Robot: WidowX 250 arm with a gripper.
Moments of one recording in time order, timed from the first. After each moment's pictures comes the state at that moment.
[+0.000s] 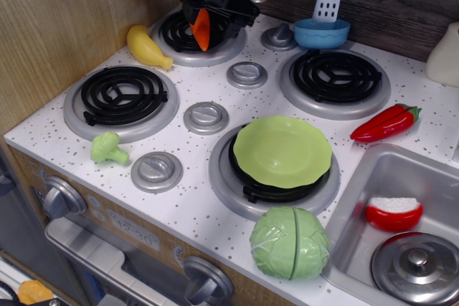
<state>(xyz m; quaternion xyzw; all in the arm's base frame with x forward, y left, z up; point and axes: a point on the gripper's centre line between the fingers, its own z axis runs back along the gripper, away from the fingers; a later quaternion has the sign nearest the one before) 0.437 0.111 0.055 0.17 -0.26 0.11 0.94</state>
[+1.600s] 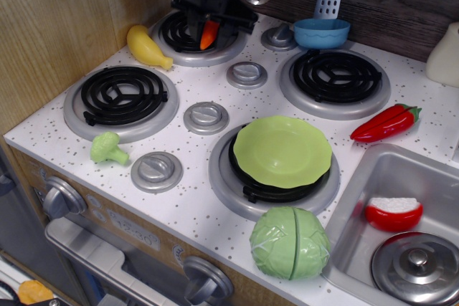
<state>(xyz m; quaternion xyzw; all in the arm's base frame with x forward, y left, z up) 0.411 0.092 0.060 0.16 -0.18 0.14 0.96</state>
